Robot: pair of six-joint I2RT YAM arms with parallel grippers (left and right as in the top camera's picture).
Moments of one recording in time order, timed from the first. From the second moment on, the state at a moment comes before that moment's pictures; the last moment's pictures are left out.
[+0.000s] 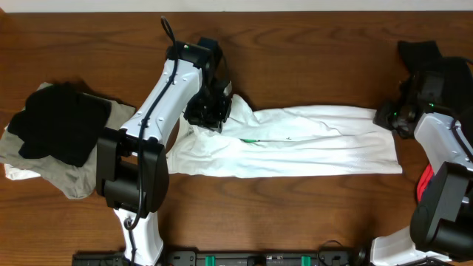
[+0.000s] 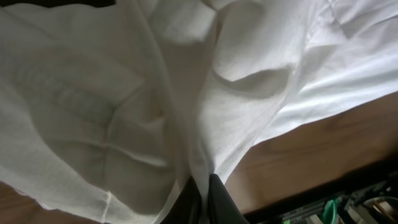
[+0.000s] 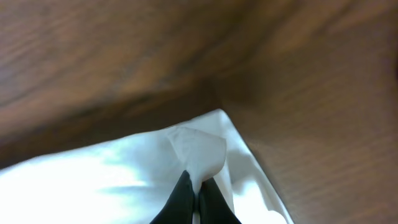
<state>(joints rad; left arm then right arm) -0.33 2.02 1.71 -1.39 0.30 -0.09 -0.28 1.71 1.05 -0.49 -0.05 0.19</state>
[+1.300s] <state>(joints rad) -0.43 2.11 1.71 -1.07 0.25 -0.09 -0.29 1.71 1.05 -0.50 -0.05 0.20</state>
